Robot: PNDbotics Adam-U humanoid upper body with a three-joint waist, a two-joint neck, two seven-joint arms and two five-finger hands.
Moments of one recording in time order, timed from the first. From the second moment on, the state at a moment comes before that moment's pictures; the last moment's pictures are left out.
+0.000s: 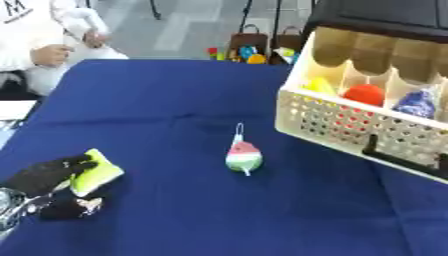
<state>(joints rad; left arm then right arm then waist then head) 0.03 0.87 -0.04 -1.73 -0.86 0.18 -0.35 -0.48 -0.40 -0.23 -1.99 0.39 -0.55 -0.58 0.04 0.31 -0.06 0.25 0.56</state>
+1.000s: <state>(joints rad) 0.03 0.88 -0.03 -1.74 -0.87 0.23 -0.28 -0.48 -0.40 -0.23 -1.99 0.39 -0.54 -0.59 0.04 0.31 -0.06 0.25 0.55</state>
